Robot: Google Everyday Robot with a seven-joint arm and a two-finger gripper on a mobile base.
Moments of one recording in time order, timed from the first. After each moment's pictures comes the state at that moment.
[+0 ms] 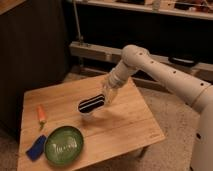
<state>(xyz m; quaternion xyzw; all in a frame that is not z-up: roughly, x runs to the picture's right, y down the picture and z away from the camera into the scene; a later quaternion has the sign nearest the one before) -0.001 0.016 0.740 -0.33 -0.27 0.05 0.90</state>
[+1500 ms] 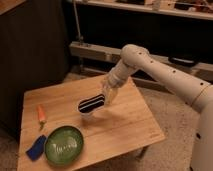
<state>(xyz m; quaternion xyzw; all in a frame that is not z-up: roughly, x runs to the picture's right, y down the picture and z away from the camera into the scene) -0.022 0.007 0.725 -0.32 -0.30 -0.03 0.90</state>
